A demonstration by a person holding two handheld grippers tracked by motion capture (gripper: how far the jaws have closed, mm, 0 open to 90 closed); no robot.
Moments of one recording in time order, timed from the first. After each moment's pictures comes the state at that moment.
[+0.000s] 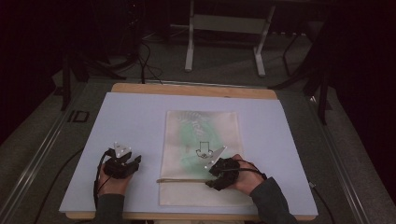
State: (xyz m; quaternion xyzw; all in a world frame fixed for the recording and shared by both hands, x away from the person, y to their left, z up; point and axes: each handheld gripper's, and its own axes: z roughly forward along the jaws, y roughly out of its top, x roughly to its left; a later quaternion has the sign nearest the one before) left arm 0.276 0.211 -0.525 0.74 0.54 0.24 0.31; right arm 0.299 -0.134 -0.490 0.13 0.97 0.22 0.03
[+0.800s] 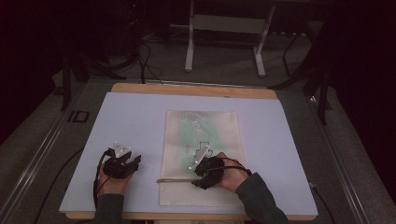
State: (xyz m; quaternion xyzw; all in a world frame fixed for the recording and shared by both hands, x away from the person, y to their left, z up) left arm 0.276 0.212 -0.524 0.74 0.54 0.24 0.32; right arm 0.299 -0.091 -0.487 0.08 0.97 0.22 0.03
